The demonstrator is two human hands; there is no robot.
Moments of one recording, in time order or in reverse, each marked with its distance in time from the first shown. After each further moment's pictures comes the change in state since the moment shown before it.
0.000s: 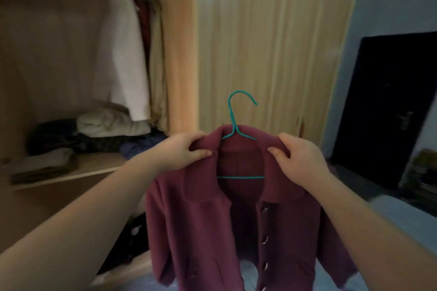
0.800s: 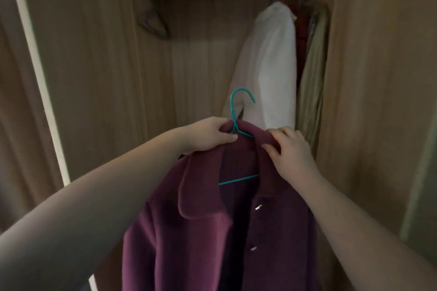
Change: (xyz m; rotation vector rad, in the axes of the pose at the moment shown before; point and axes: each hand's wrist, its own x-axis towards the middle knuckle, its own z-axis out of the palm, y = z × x) left_hand -0.007 -0.325 -0.273 0.018 0.199 -0.452; right_hand 0.284 -0.362 0.327 0.395 0.061 -0.333
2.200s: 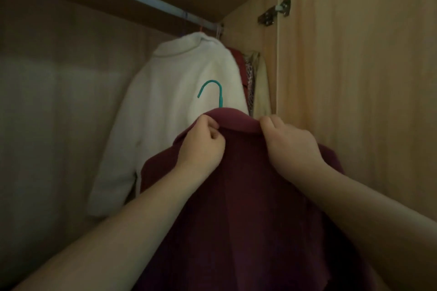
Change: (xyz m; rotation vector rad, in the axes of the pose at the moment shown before) left_hand 0.437 -0.031 0.031 -0.477 0.403 0.452; right_hand 0.294 0.133 0.058 -1.039 0.118 0.114
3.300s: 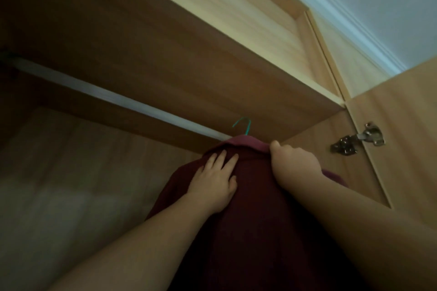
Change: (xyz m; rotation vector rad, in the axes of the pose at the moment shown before) left_hand 0.328 -0.055 -0.089 0.779 0.101 0.467; right_hand 0.351 -0.047 0.011 0.006 0.242 0.167
